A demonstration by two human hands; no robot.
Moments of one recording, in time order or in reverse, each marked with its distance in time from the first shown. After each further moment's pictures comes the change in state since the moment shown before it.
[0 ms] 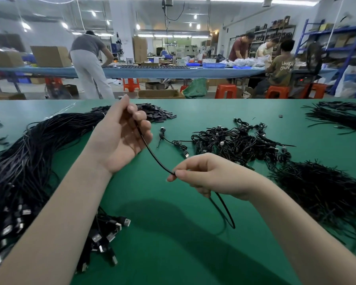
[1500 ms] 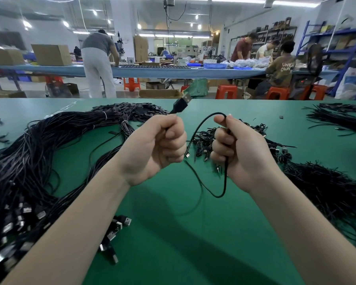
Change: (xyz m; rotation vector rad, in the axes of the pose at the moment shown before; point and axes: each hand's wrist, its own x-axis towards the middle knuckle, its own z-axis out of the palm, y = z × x) left_hand -0.017 -0.029 0.030 0.324 -0.434 0.002; right_hand -0.006 -0.032 -0.009 0.891 0.683 -0.109
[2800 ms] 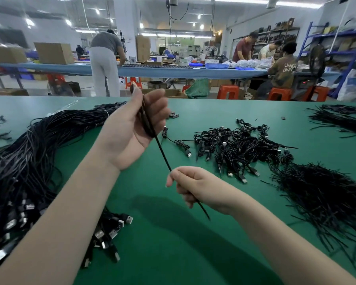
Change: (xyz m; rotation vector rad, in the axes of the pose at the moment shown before) left_hand 0.004 0.016 -0.027 -0.228 0.312 0.125; right_hand 0.003 0.073 -0.008 -0.733 -0.537 0.199
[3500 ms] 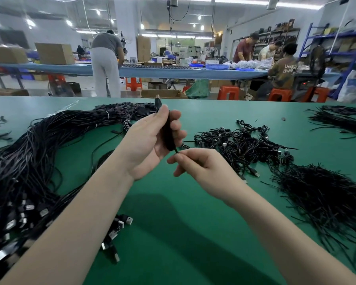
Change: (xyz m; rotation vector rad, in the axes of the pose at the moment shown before) left_hand -0.001 -0.022 0.012 0.105 -0.004 -0.099; right_hand -0.012 -0.038 -0.004 -0.221 0.314 -0.237
